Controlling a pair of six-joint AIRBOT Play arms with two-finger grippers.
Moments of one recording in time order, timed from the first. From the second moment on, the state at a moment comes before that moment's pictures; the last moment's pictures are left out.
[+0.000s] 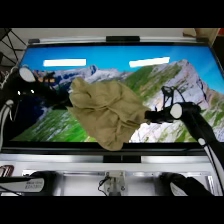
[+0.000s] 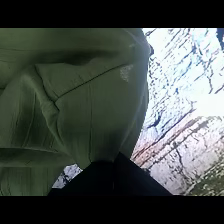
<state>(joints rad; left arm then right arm) -0.07 -1.46 1.24 1.11 -1.34 -1.64 0.20 -1.11 0.83 -1.42 0.99 1.78</state>
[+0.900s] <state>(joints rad) -0.32 -1.37 0.77 0.82 -0.71 -1.61 0.20 -1.11 0.83 -1.42 1.06 1.77</state>
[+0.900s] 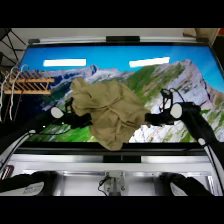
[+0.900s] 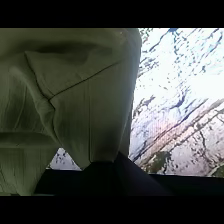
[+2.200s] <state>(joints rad) -0.14 -0.86 1.67 1.25 -1.40 -1.64 0.20 -0.76 1.87 -1.71 1.05 1.64</state>
